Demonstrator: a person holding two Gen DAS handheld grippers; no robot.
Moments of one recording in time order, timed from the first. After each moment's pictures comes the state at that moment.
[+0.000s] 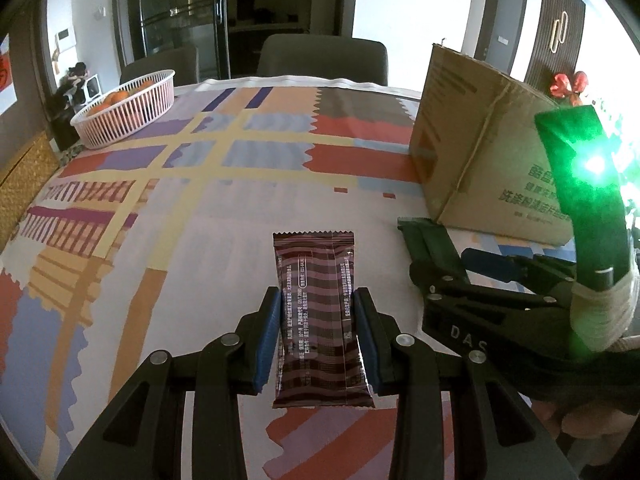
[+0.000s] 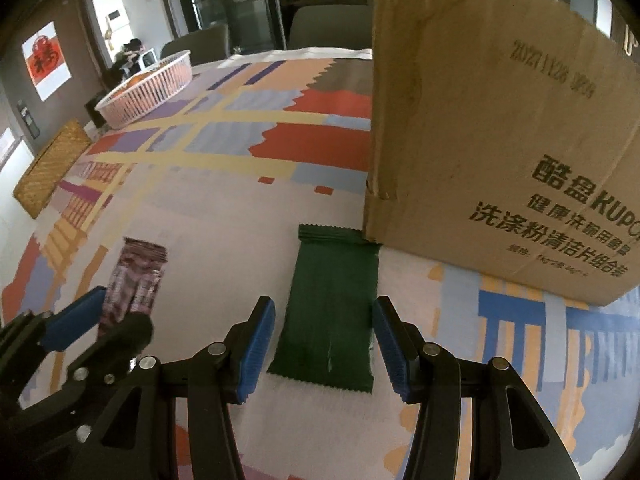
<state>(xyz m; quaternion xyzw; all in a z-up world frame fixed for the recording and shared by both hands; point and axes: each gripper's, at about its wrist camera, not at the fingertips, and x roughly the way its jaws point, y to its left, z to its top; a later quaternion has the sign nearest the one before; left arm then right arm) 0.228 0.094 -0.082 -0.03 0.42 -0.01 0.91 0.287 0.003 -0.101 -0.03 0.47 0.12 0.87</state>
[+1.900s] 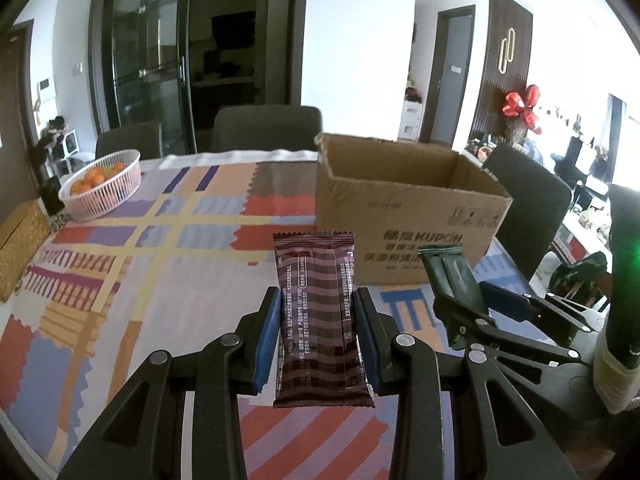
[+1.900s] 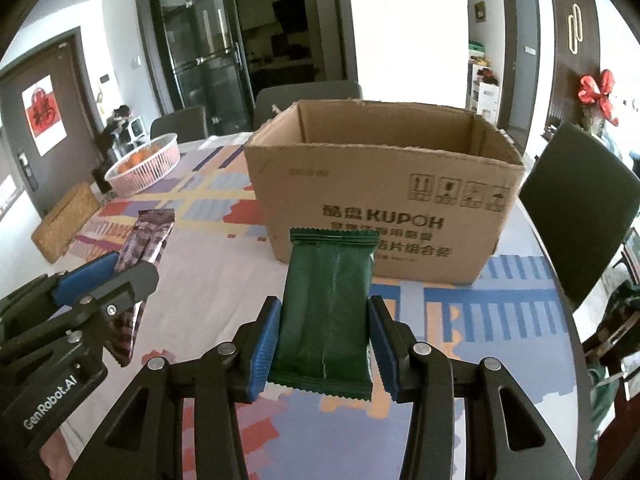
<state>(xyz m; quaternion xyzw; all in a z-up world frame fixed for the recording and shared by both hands) 0.171 0.012 0.015 -0.01 0.33 -0.07 0.94 0.184 -0.102 -0.008 0.02 0.37 0.08 0.93</state>
